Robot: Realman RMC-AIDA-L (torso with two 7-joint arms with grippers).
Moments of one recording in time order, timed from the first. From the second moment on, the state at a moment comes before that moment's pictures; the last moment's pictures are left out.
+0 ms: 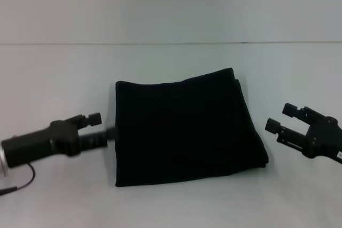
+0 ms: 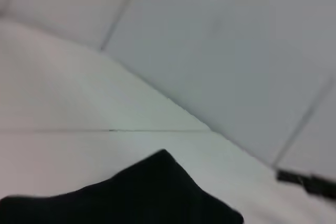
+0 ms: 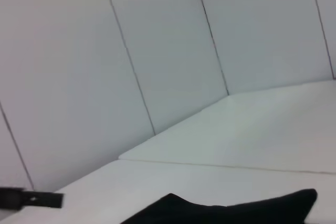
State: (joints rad) left arm -0.44 -2.05 0.46 0.51 2.02 1.61 -1.38; right arm 0.43 2.08 -0.38 -0.38 -1.91 -1.49 1.10
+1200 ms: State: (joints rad) left arm -0.37 -2.08 0.48 0.57 2.01 1.72 -1.09; right arm 0.80 2.05 -0.55 -0.26 -1.94 -0.88 2.36
